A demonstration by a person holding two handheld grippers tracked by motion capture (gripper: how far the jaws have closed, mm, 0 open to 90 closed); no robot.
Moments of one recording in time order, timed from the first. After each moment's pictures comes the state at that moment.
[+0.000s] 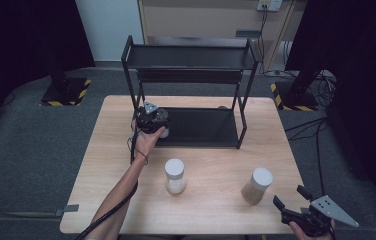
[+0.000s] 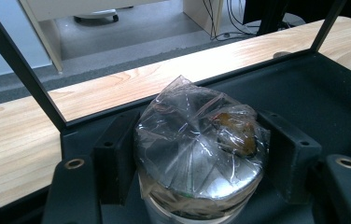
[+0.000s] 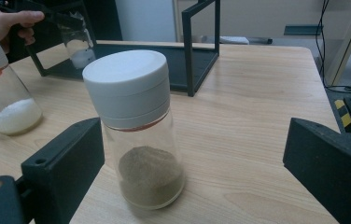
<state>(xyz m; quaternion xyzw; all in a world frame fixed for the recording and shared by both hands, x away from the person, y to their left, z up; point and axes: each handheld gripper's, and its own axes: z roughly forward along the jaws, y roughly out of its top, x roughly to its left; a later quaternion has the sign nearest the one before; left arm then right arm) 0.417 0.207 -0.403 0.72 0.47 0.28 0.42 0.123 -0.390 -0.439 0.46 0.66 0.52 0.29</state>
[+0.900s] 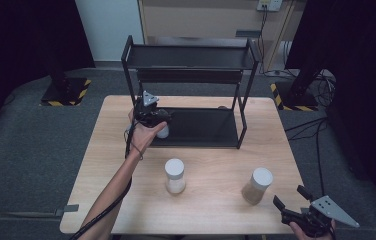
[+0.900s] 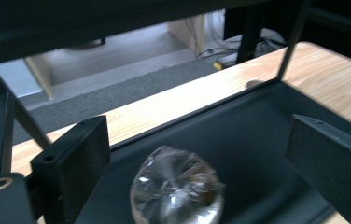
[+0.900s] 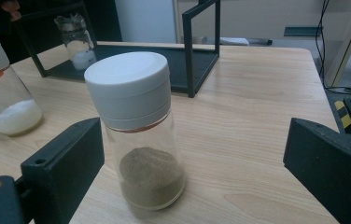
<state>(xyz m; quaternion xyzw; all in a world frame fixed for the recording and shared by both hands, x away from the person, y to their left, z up) 0.408 0.216 -0.356 0.73 0.42 0.28 0.46 0.122 -0.390 -0.439 0.46 0.65 0.52 0.29</state>
